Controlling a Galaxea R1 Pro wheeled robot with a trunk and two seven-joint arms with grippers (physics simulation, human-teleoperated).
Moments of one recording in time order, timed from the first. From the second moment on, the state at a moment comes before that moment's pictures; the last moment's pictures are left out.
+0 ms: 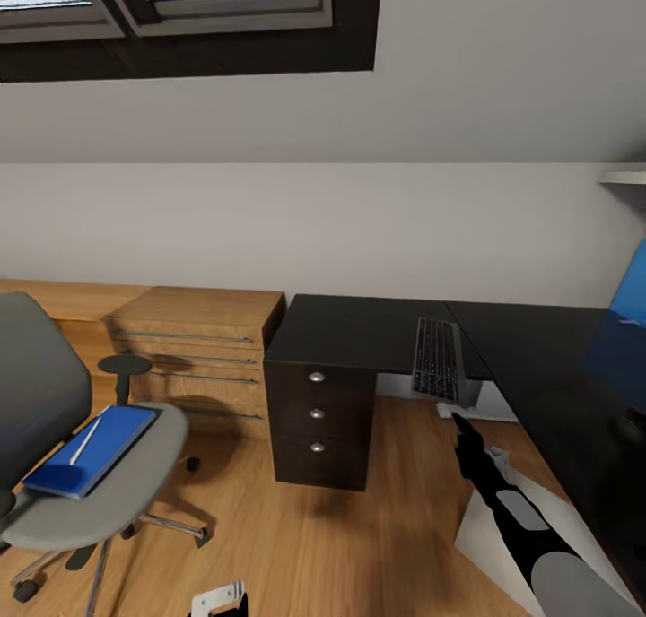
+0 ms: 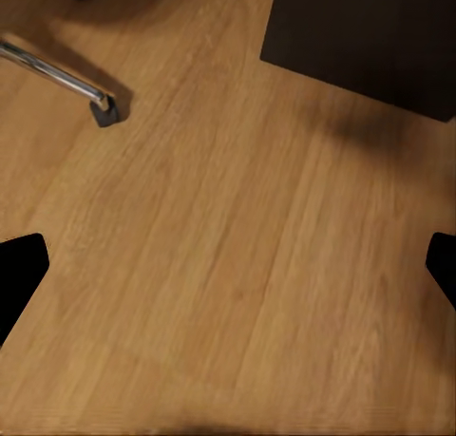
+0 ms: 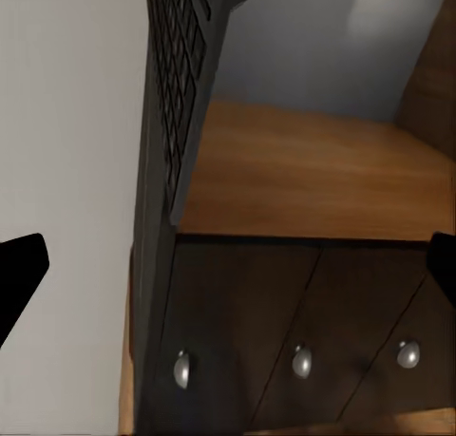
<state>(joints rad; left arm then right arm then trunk) -0.04 -0.12 -0.03 -0.82 0.15 -0.06 0.19 -0.63 -0.12 -0.27 -0.40 -1.22 0.14 0.42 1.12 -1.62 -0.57</state>
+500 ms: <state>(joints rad) -0.04 -0.12 -0.03 -0.80 0.15 -0.06 0.19 -0.63 -0.12 -0.23 -0.38 -1.22 0.14 0.41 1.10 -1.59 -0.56</state>
